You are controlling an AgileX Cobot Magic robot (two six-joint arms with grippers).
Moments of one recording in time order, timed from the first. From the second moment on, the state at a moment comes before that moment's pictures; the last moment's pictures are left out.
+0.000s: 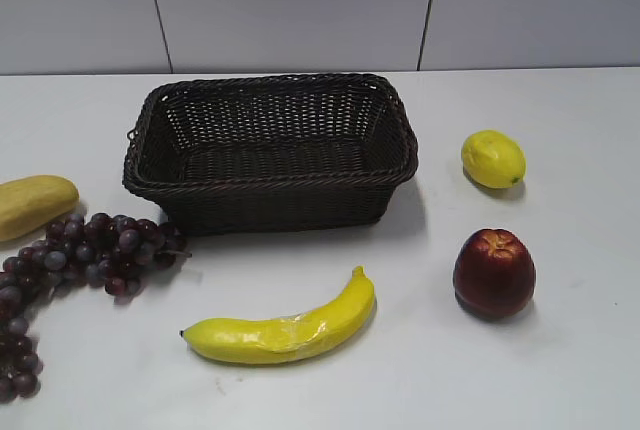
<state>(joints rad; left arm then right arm) 0.07 -0.01 -0.50 -0.20 1.04 0.17 0.10 -0.01 -0.51 0.06 1.04 -0.06</state>
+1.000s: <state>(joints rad) -0.08 0.53 -0.63 -0.36 0.94 0.48 0.10 -0.01 -0.51 0.06 1.04 -0.06</state>
